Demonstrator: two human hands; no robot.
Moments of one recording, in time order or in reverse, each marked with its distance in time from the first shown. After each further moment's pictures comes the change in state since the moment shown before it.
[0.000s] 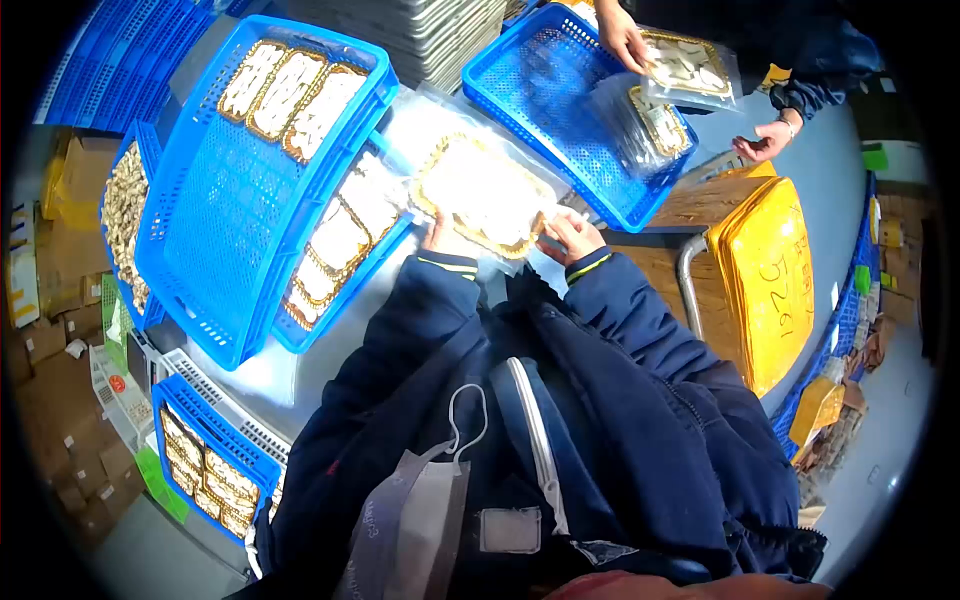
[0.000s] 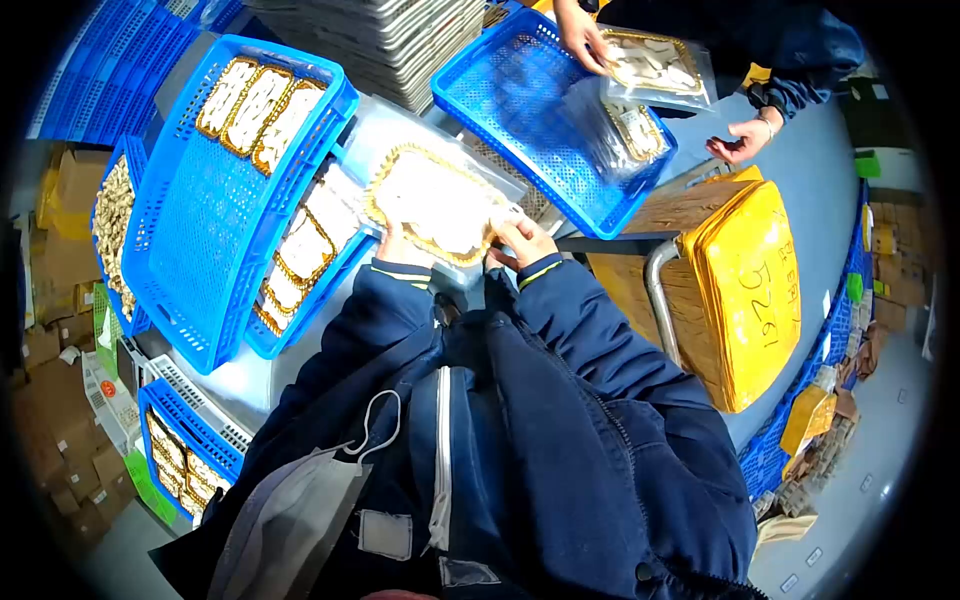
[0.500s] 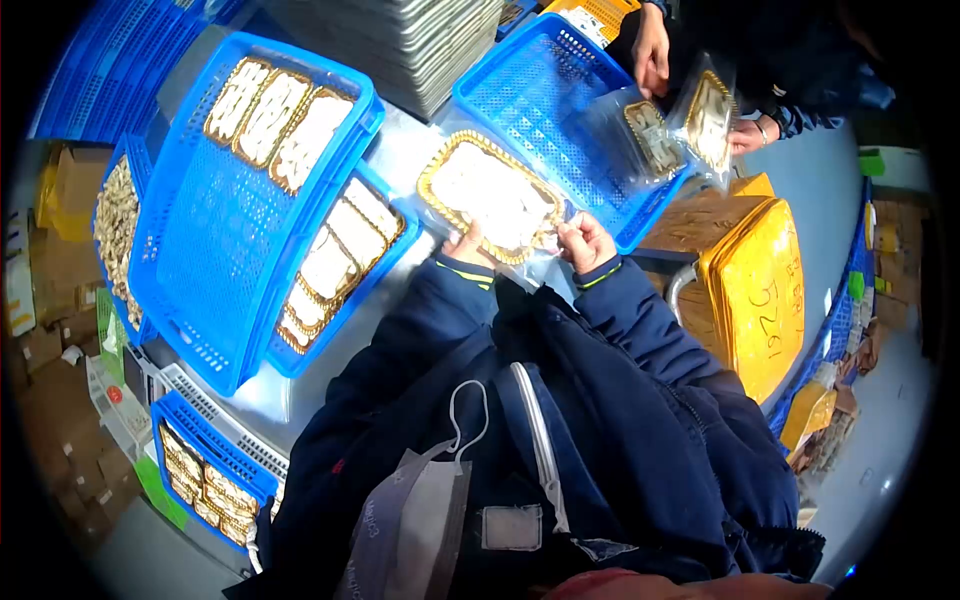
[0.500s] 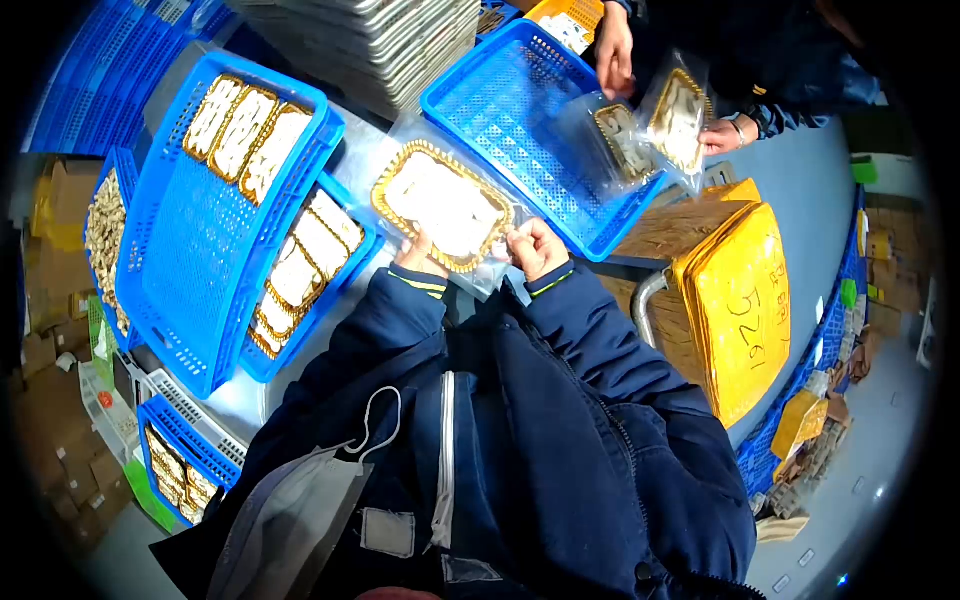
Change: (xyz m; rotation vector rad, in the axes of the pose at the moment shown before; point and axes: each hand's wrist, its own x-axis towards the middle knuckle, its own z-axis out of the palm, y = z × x) left_hand 0.057 -0.045 -0.045 2.219 0.094 0.447; right_hand 0.026 -0.040 -0.024 -0.227 -0.104 -0.326
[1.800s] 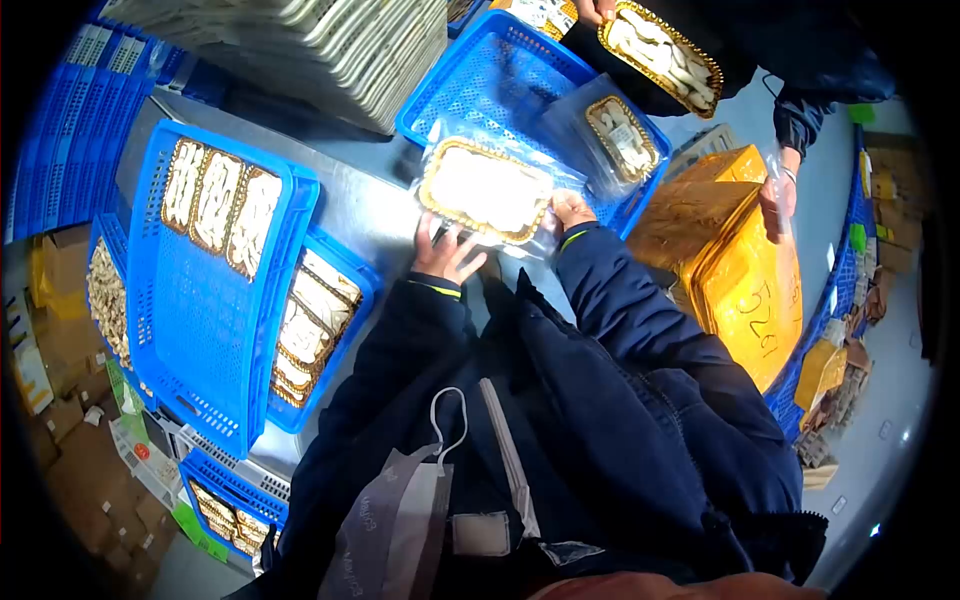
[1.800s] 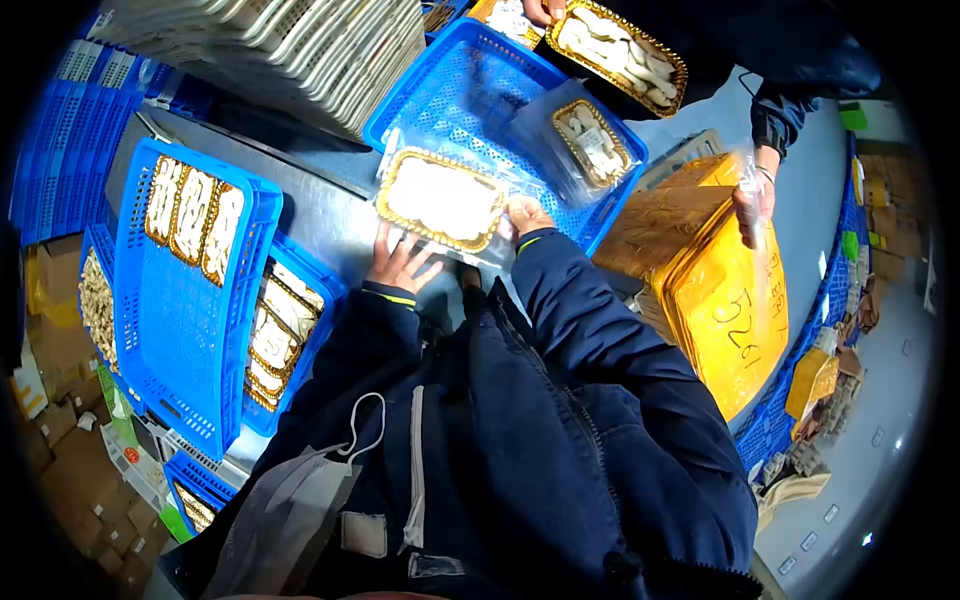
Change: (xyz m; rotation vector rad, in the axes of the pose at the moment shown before) left_hand 0.071 -0.011 -0.023 0.070 0.146 -0.263; right_hand 0.136 0.084 -0.107 0.183 0.383 0.112
